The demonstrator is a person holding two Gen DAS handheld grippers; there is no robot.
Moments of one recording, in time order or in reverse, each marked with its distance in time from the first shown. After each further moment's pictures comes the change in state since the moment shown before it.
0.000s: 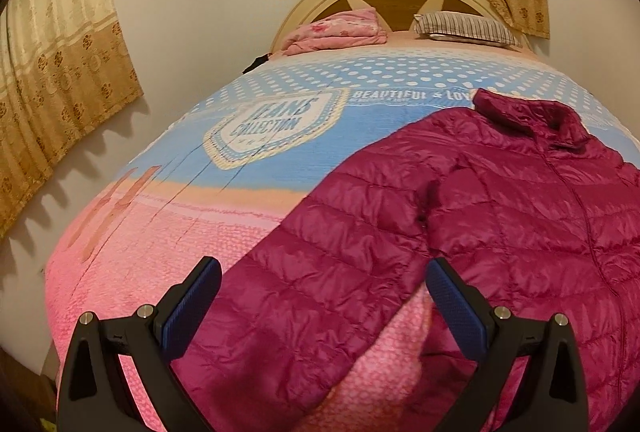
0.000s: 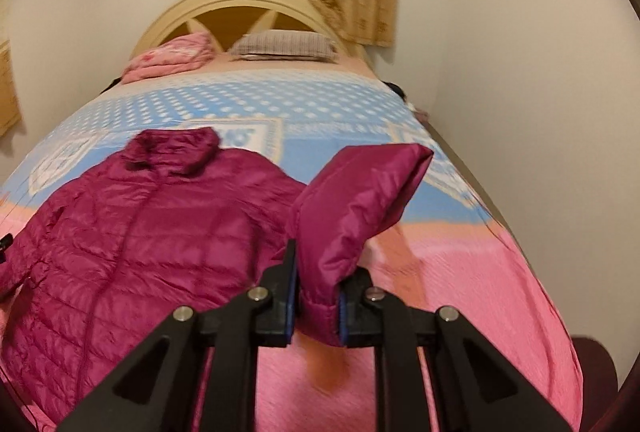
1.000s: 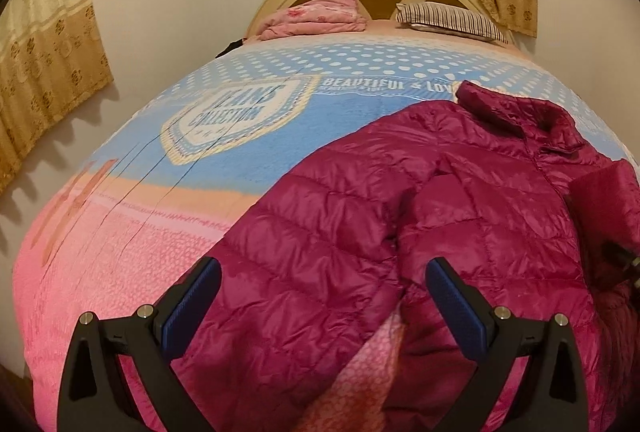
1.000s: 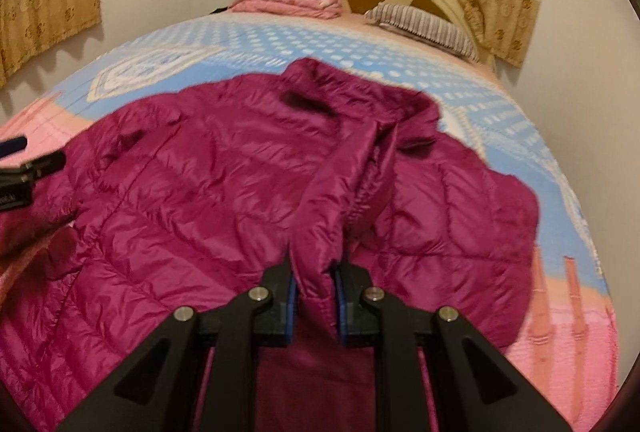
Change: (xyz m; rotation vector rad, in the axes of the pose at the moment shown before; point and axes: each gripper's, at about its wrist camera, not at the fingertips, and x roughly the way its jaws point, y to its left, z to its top) left arm 0.043 -0.027 0.019 -0.008 0.054 -0.113; right arm 0.117 0.230 -0.025 -0.295 0.106 0.228
